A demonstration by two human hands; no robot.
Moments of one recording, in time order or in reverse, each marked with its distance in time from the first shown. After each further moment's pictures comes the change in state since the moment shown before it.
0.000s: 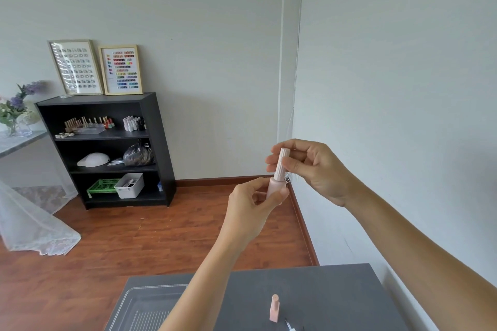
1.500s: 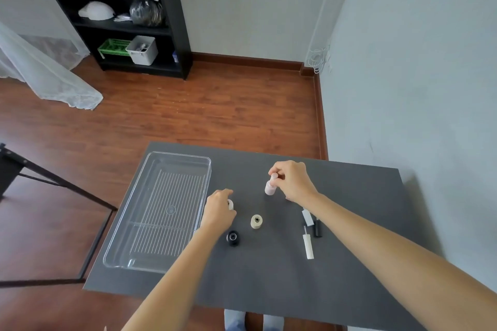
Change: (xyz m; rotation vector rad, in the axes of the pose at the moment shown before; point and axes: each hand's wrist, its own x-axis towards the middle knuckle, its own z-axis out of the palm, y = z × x) left_hand -0.146 -0.282 -0.038 0.602 -0.164 -0.798; right_hand -0.082 0.281 0.097 -0.700 -0.094 0.686
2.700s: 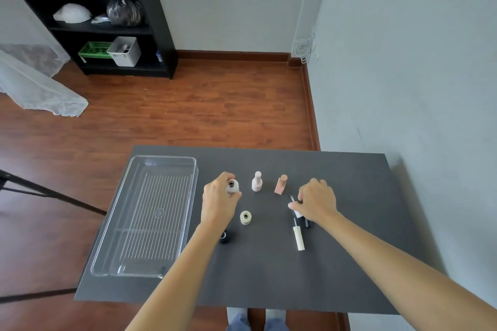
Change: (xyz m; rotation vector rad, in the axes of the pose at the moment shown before) left_hand -0.017 0.050 -0.002 -0.128 0.220 0.104; right_hand -0.031 0.105 0.004 -0.617 0.044 0.209
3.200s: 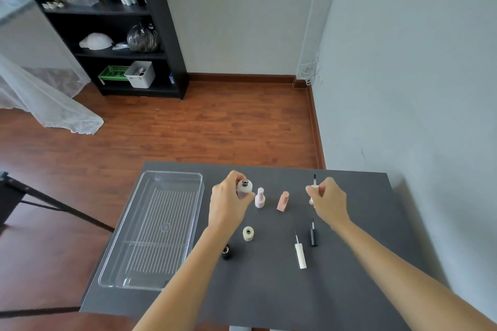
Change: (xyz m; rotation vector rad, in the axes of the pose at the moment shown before) left_hand -0.011 0.044 -0.022 -0.118 0.063 0.075; right_hand -0.003 0.009 -0.041 0.896 0.206 0.219
